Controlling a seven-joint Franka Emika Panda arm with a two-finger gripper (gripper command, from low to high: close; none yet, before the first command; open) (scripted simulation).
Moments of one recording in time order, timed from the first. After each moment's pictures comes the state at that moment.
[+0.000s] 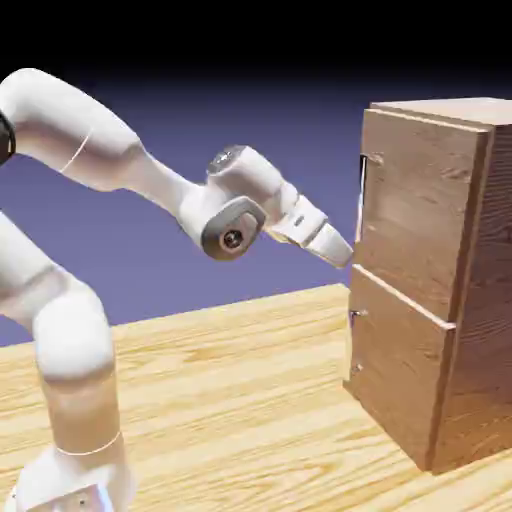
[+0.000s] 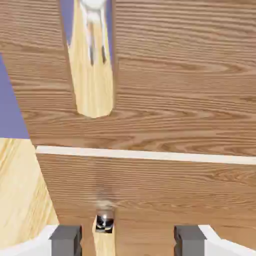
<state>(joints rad) 0.10 -0.47 -0.09 -2.80 0.12 3.01 0.68</state>
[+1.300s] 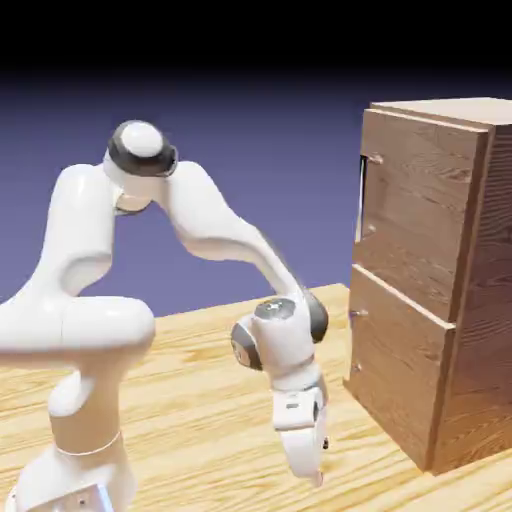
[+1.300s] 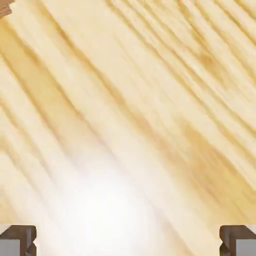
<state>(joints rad) 1.36 0.93 -1.37 -2.69 1.81 2.63 -0.13</state>
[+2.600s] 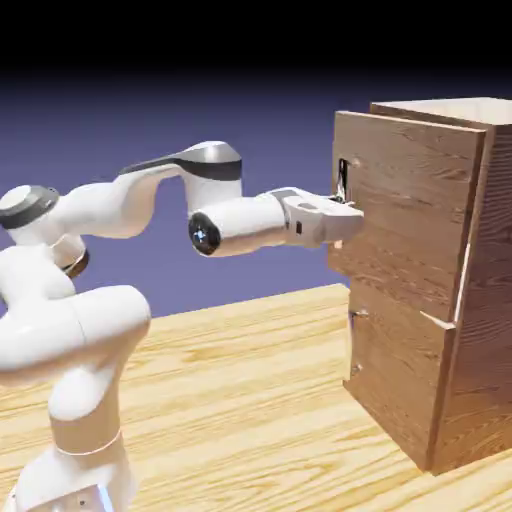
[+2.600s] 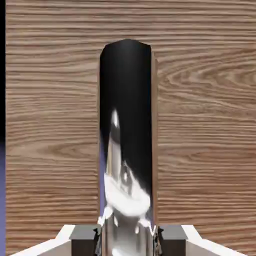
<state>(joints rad) 1.86 1.49 -2.10 -2.82 2.58 1.87 -0.70</state>
